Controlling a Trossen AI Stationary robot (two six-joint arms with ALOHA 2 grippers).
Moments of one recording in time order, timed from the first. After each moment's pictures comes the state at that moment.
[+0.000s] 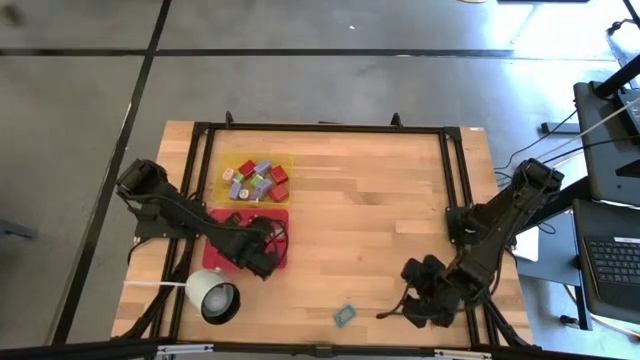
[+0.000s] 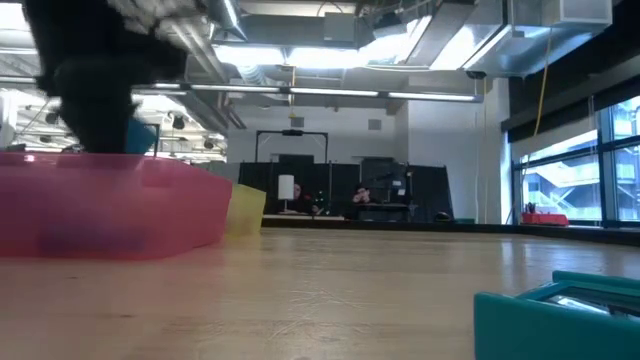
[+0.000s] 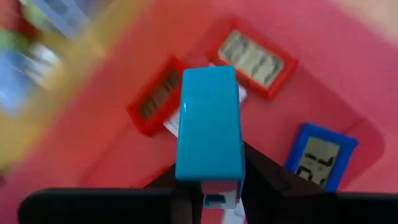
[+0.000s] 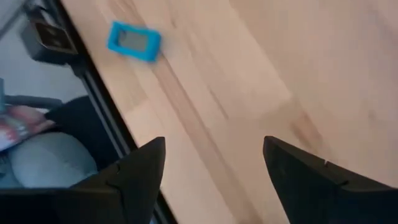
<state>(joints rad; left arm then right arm) -0.49 1.62 1.05 -1.06 -0.43 -1.29 0.92 1.46 1.05 -0.77 0.26 1.46</state>
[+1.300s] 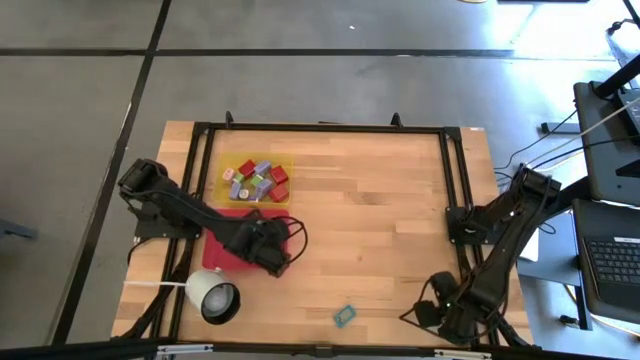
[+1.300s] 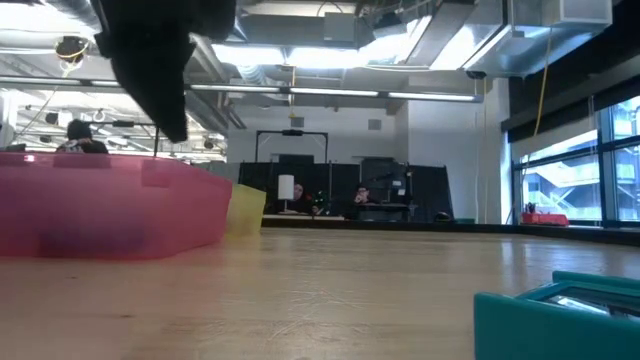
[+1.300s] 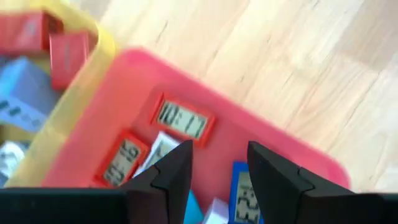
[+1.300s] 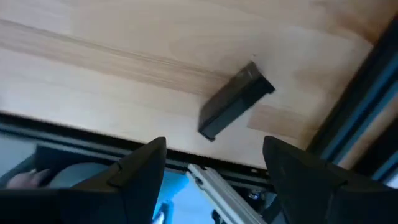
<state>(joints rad) -0.44 1.63 1.18 -0.96 -0.43 -0.98 1.08 1.56 1.05 -0.86 -0.08 2.42</state>
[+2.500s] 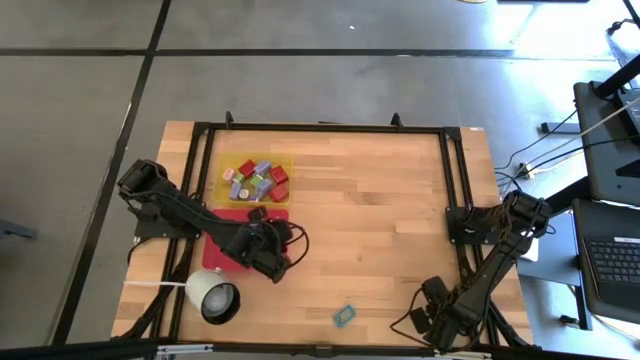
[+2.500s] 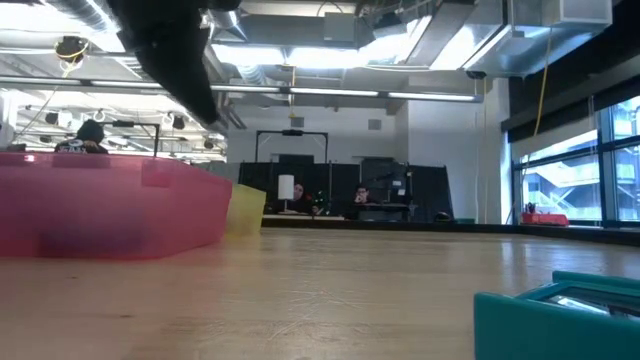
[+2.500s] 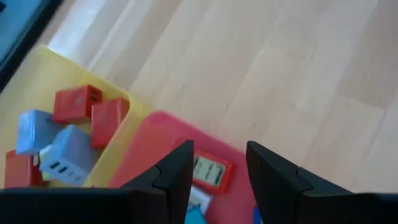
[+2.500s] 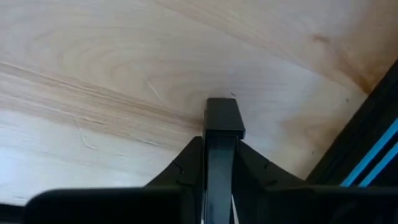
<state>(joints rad) -0.47 1.63 1.19 -0.92 -0.65 -0.87 1.08 1.78 1.05 -0.86 -0.16 2.25</state>
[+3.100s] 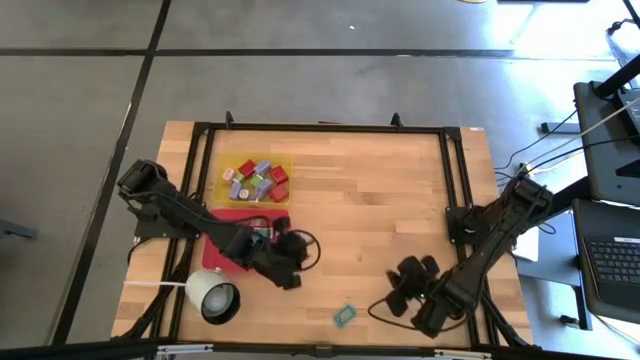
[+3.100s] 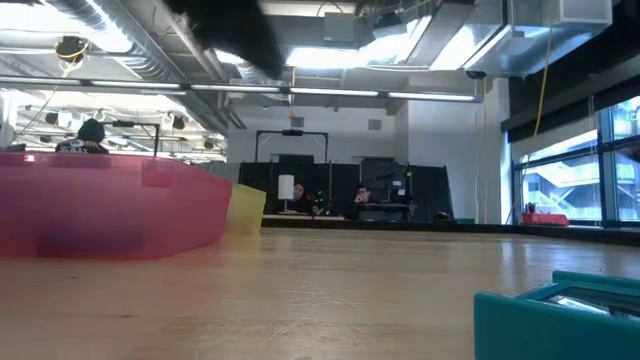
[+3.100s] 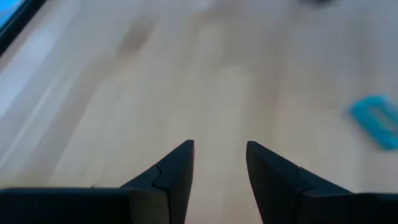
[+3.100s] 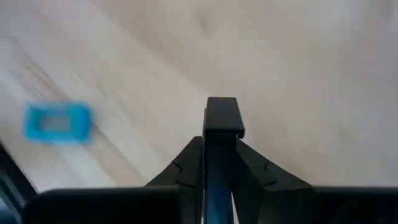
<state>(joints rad) -0.48 1.63 1.19 -0.52 -0.60 -0.54 0.95 1.67 1.05 -0.83 0.53 1.81</state>
